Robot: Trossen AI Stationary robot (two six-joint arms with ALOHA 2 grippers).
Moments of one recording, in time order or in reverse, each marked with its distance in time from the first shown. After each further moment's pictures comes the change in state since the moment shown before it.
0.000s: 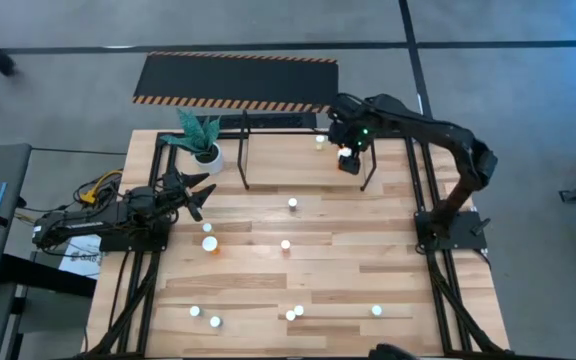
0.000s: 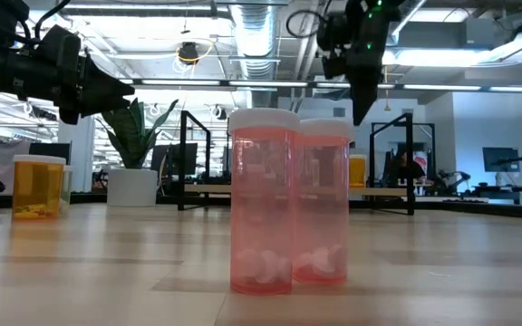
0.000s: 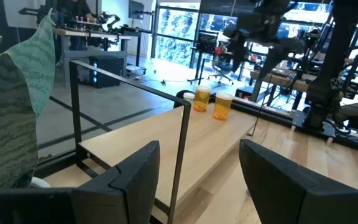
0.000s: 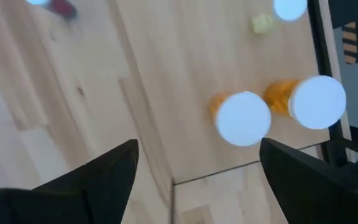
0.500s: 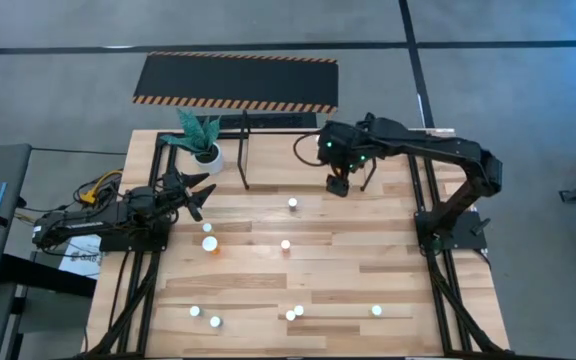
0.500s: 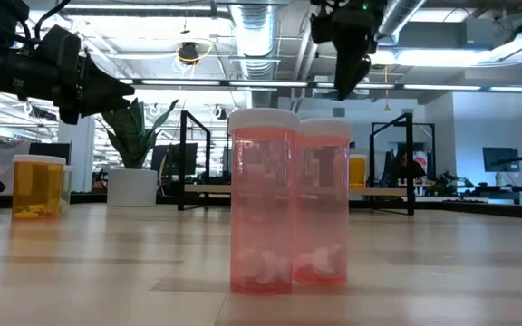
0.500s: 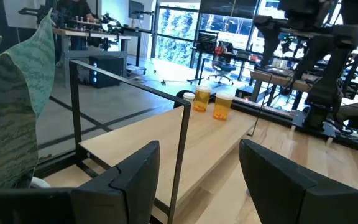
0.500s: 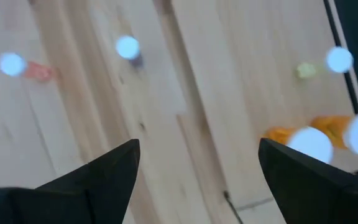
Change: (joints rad) left arm 0.000 0.000 0.000 0.000 0.000 0.000; right arm 0.275 -0.064 0.000 0.087 0.071 0.270
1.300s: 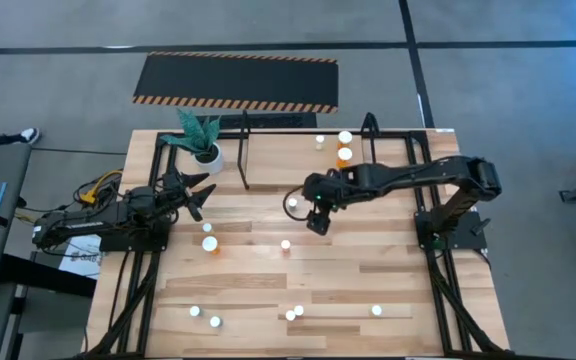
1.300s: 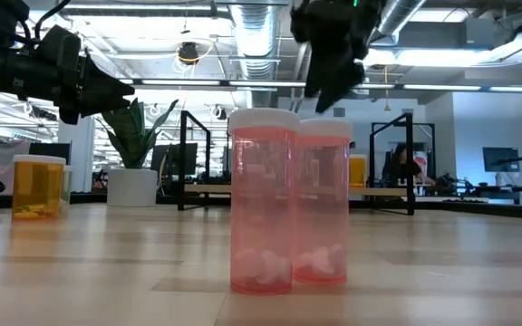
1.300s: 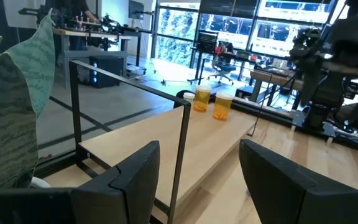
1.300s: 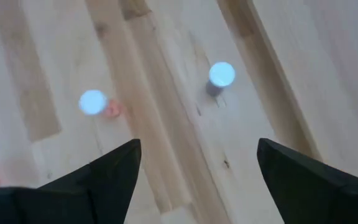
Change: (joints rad) left arm 0.000 0.000 0.000 0.000 0.000 0.000; right arm 0.282 0.031 -0.205 0.356 0.078 0.341
